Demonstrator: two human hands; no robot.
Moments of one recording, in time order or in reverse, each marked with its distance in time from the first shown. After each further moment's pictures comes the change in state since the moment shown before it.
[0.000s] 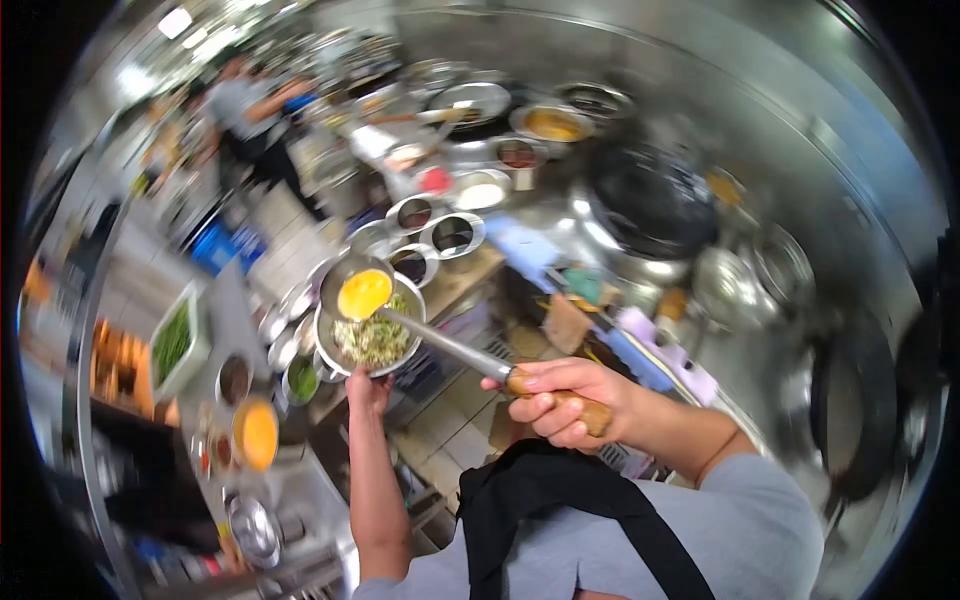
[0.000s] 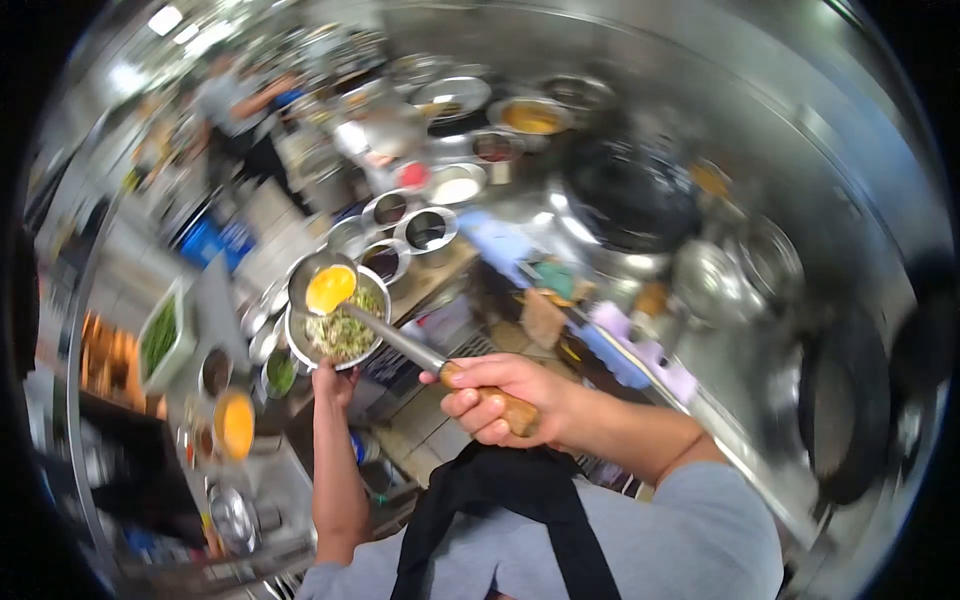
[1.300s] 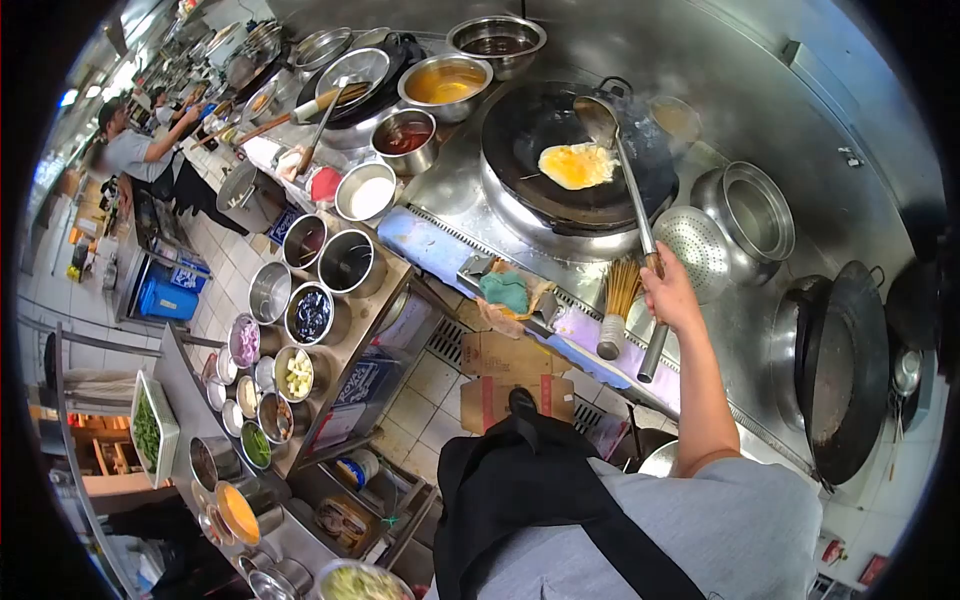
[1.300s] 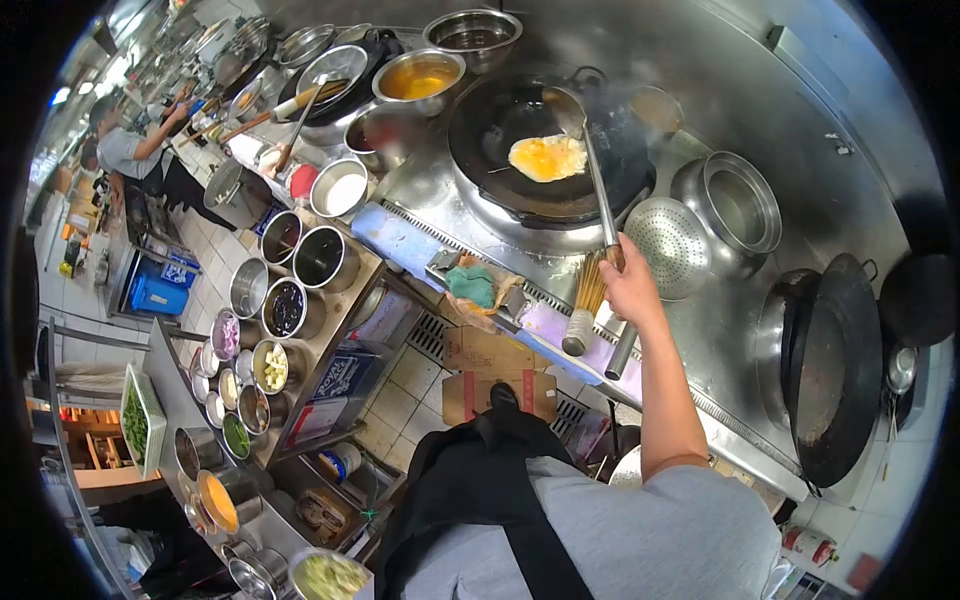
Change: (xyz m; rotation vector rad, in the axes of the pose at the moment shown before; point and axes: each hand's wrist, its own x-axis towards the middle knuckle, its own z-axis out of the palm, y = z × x) left_hand -0.261 -0.190 -0.233 -0.068 0.829 -0.097; right_hand -0.225 -0.186 -0.170 -1.023 1.612 -0.946
